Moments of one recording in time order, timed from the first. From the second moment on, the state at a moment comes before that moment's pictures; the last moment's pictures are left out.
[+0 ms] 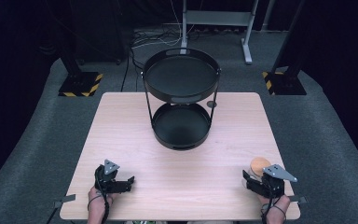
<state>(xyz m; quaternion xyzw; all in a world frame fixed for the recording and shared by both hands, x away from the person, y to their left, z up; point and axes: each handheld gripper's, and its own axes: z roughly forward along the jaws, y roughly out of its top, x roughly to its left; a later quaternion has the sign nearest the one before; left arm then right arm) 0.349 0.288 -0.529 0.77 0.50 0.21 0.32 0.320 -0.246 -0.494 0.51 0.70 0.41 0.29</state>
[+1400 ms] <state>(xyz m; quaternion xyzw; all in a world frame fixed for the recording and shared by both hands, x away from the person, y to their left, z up) 0.349 0.288 -0.529 0.77 0.50 0.21 0.32 0.341 -0.210 -0.462 0.46 0.73 0.42 0.29</state>
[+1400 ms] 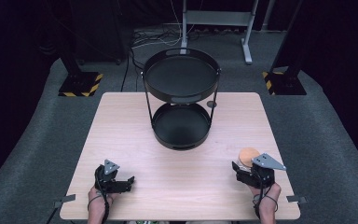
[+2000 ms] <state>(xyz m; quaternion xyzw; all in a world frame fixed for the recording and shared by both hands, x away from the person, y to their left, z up) 0.349 0.288 -0.529 0.77 0.50 0.21 0.32 0.352 -0.192 -0.450 0.44 0.74 0.42 0.29</state>
